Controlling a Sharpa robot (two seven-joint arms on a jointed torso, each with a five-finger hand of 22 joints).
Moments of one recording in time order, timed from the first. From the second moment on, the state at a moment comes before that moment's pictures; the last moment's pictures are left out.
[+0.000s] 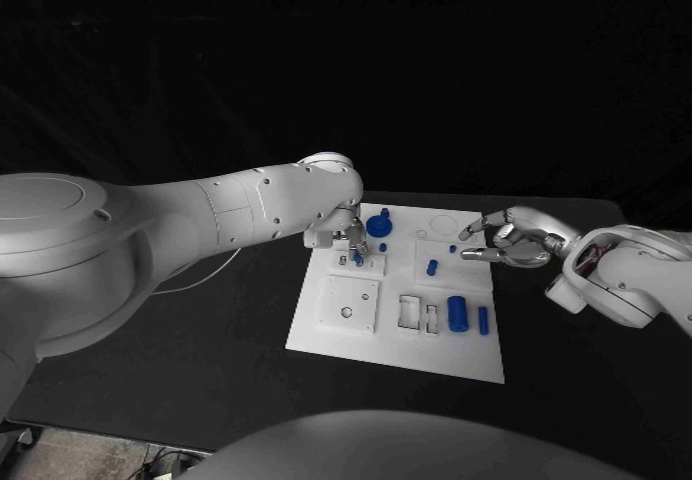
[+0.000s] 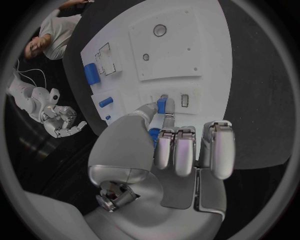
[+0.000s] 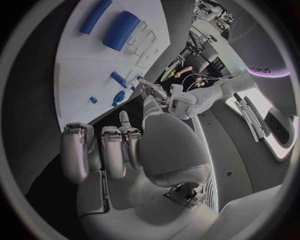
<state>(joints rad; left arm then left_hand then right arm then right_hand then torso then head) 1.32 -0.31 -0.20 0.98 -0.93 0.31 -0.70 1.25 0.00 0.28 0.11 0.38 1.06 0.07 0.29 0.55 1.47 -0.02 1.57 1.31 1.47 -0.06 1.57 1.31 0.02 1.47 0.05 1.52 1.31 1.24 -0.94 -0.22 1.47 -0.98 -0.18 0.17 1.35 0.04 -0.05 0.27 0.12 0.71 0.13 0.24 0.36 1.47 0.04 1.57 1.31 1.47 -0.01 1.57 1.31 0.03 1.45 0.11 1.44 1.31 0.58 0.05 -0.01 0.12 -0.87</state>
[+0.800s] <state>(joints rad) 1.32 -0.31 -0.20 0.97 -0.92 0.32 -0.70 1.25 -0.01 0.30 0.11 0.38 1.05 0.06 0.29 0.57 1.47 -0.02 1.57 1.31 1.47 -0.06 1.57 1.31 0.02 1.46 0.05 1.52 1.31 1.24 -0.94 -0.22 1.47 -0.97 -0.18 0.17 1.35 0.04 -0.05 0.27 0.12 0.71 0.13 0.24 0.35 1.47 0.04 1.57 1.31 1.47 -0.01 1.57 1.31 0.03 1.45 0.10 1.44 1.31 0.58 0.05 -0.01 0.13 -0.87</state>
